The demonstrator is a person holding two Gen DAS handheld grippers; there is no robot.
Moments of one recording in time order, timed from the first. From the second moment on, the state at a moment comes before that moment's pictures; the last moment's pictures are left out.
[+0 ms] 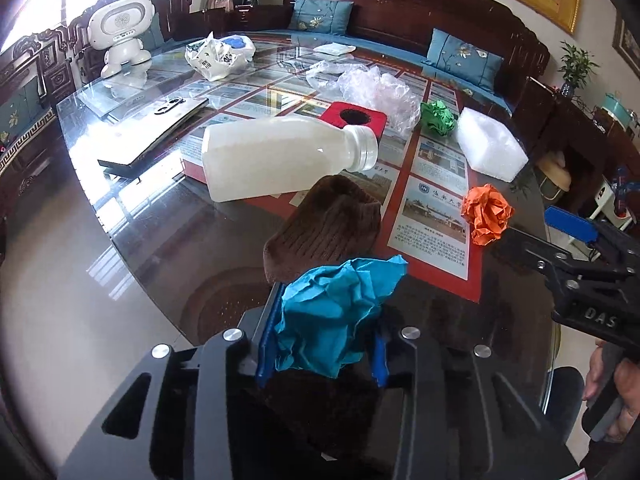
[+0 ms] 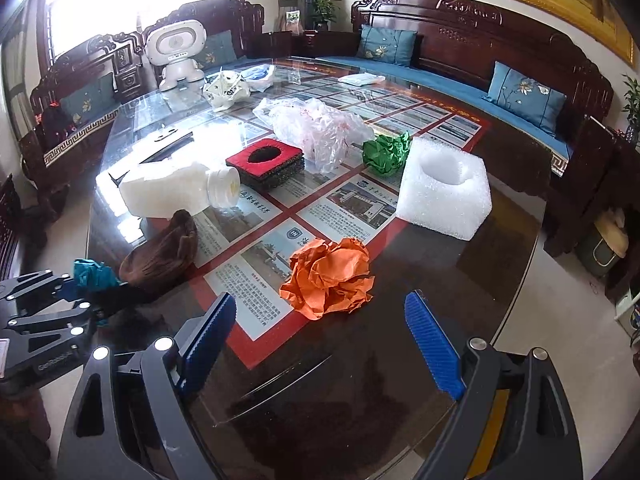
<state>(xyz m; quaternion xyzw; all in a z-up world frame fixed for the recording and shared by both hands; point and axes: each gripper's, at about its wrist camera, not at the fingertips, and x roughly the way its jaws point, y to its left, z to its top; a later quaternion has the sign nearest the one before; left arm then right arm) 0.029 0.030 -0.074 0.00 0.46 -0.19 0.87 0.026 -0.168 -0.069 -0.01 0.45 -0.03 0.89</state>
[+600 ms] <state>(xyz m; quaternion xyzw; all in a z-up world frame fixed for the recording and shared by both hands) 0.026 0.017 -0.055 0.00 0.44 -0.23 0.87 0.060 -0.180 -0.098 0.00 0.48 -0.02 0.88</state>
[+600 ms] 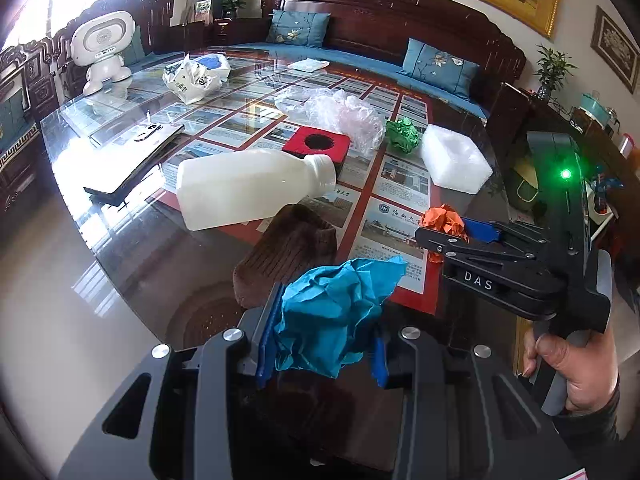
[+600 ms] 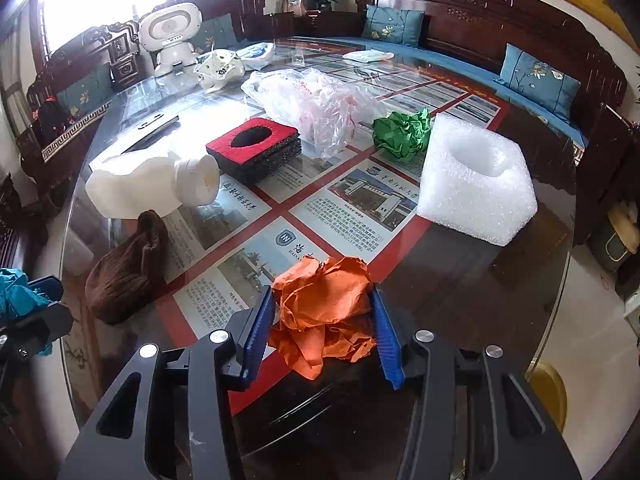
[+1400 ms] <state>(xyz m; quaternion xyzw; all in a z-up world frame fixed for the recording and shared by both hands) 0.005 -0.146 -0.047 0.07 0.44 -0.35 0.83 -0.047 -0.281 -0.038 0.03 0.42 -0.10 0.90</state>
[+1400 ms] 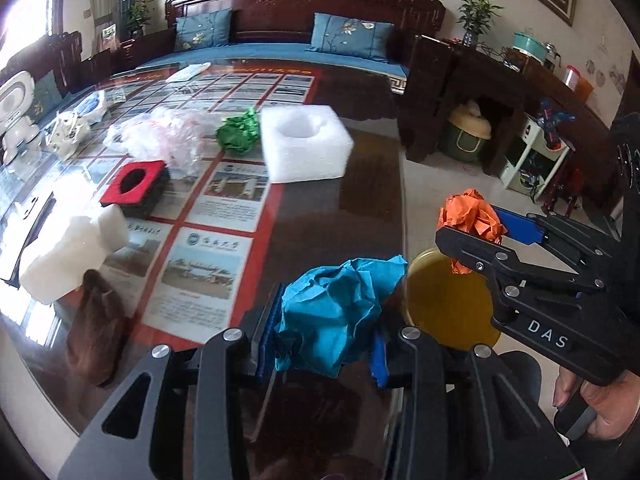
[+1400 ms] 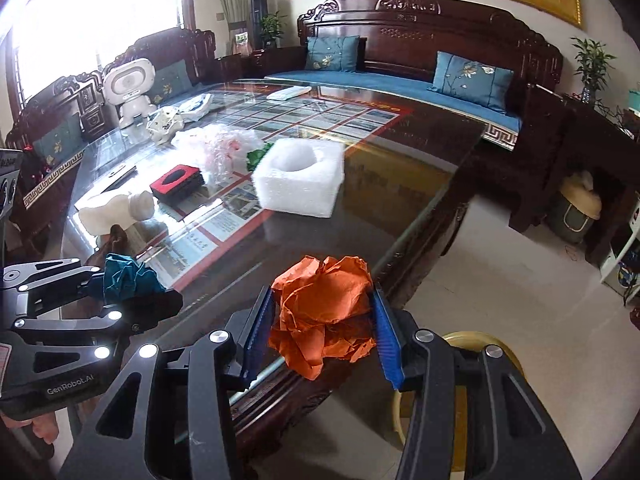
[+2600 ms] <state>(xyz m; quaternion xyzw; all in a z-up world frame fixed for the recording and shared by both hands) -0.079 -0.456 -0.204 0.22 0.56 -0.45 0.66 -0.202 -0.514 -0.153 0.14 0.52 -0.28 0.79</state>
